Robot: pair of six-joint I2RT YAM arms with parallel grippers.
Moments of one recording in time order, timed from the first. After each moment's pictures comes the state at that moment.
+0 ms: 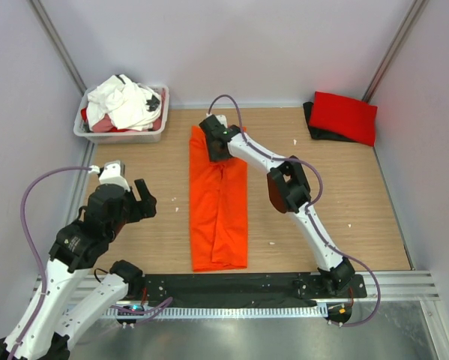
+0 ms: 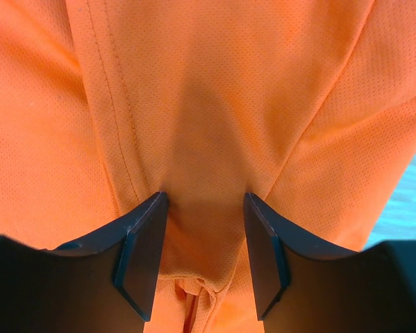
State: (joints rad) left arm -0.49 0.61 0.96 -0.95 -0.32 -0.51; right arm 0.67 2.55 2.30 -0.78 0.32 0.39
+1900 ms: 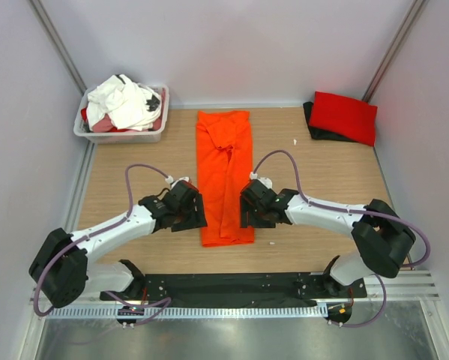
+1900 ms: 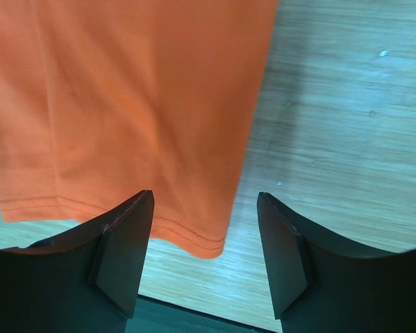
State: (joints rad) left arm -0.72 1.23 0.71 -0.54 -0.09 -0.82; right arm 0.85 1.48 0.84 -0.48 0.11 0.80
